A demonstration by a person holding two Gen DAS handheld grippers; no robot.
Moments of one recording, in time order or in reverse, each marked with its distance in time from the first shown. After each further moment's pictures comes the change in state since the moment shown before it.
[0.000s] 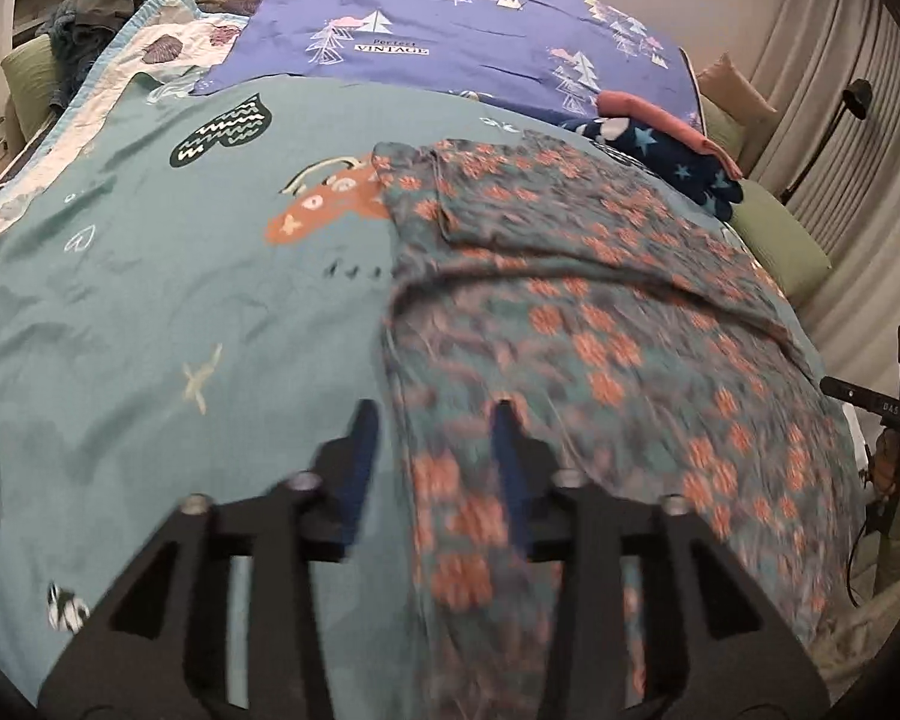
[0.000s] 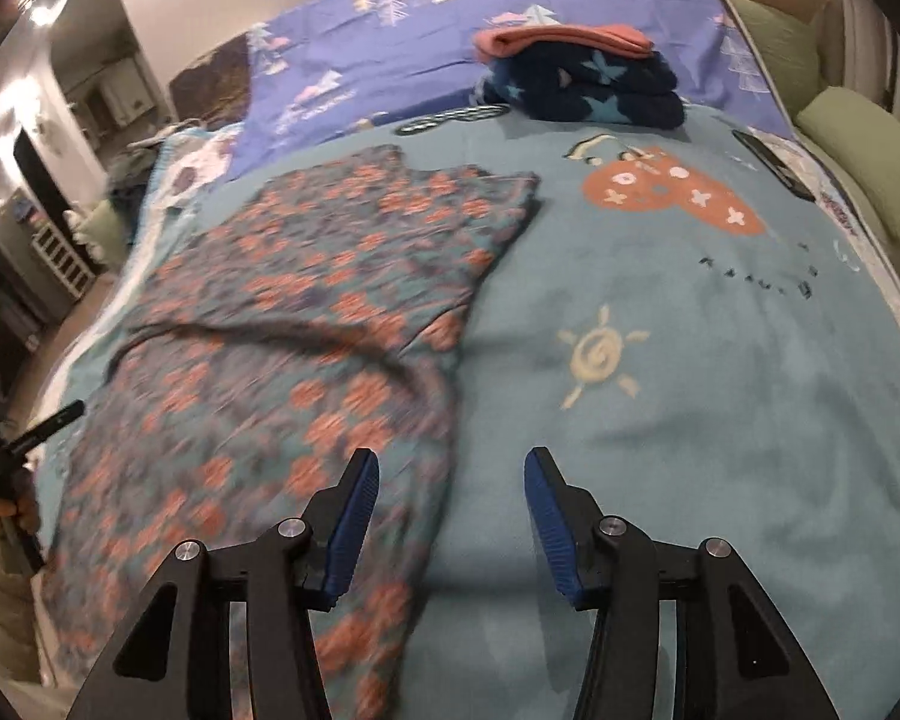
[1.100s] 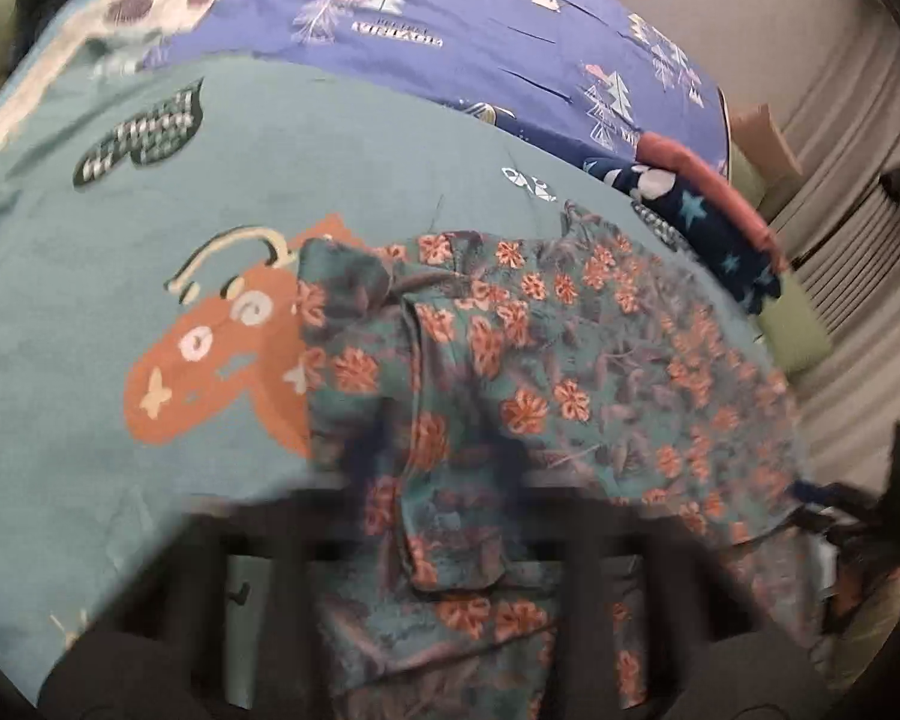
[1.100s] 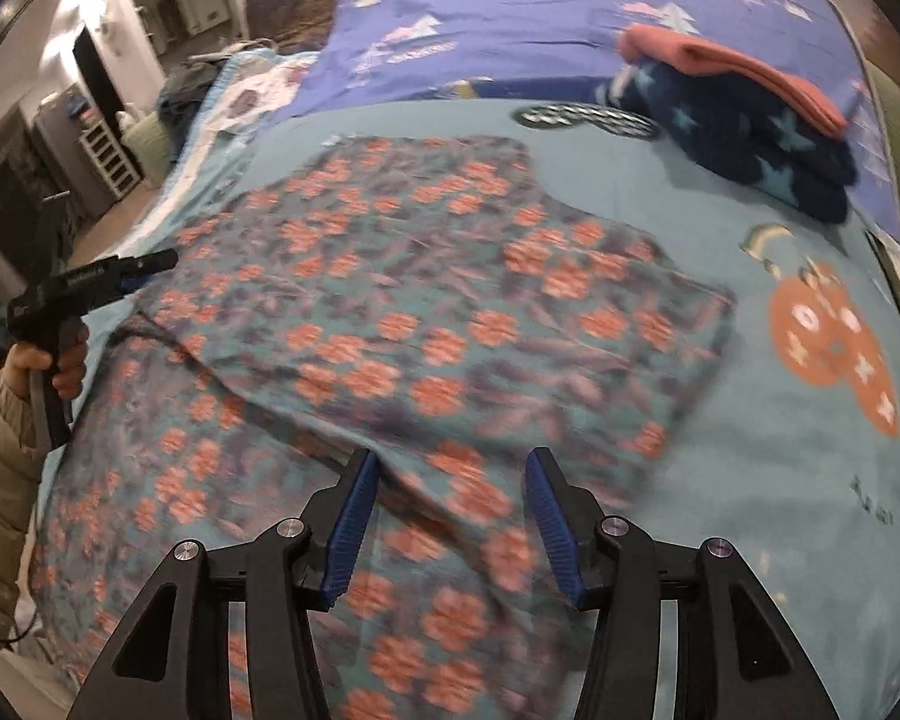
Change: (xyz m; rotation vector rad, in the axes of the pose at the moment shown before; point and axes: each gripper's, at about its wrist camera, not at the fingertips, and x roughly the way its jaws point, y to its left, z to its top) left arm 0.125 -0.005 0.125 -0.114 0.023 -0.052; right arm 0.087 0.055 0.088 -0.222 0.124 0.022
